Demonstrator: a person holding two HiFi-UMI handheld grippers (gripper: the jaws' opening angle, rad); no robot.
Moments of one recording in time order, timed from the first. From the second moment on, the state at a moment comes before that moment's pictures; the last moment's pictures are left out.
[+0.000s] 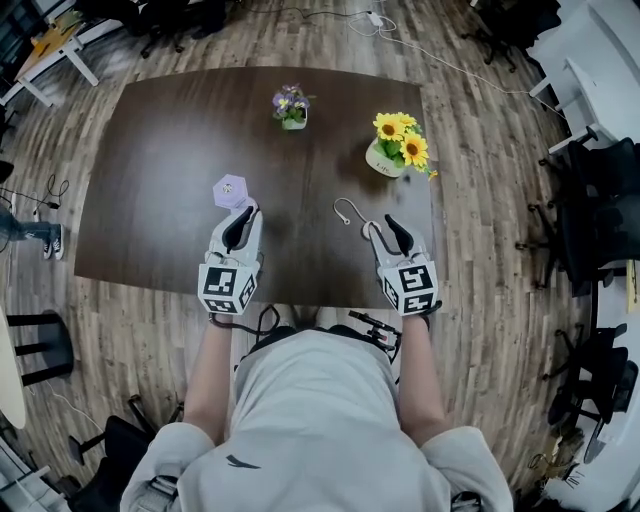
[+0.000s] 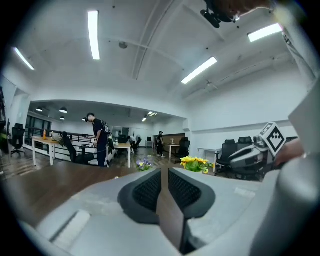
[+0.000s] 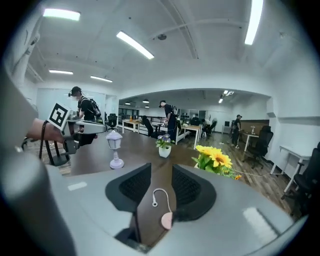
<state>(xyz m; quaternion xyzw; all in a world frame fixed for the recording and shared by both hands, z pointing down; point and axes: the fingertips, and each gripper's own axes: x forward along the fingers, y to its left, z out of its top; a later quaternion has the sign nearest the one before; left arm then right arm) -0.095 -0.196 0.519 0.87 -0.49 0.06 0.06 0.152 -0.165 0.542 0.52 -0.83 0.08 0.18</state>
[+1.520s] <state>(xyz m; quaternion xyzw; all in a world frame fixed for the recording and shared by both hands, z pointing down) -0.107 -0.162 0.501 0.87 -0.49 0.05 0.04 0.172 -0.141 0.497 0.56 -0.82 0.07 0.09</state>
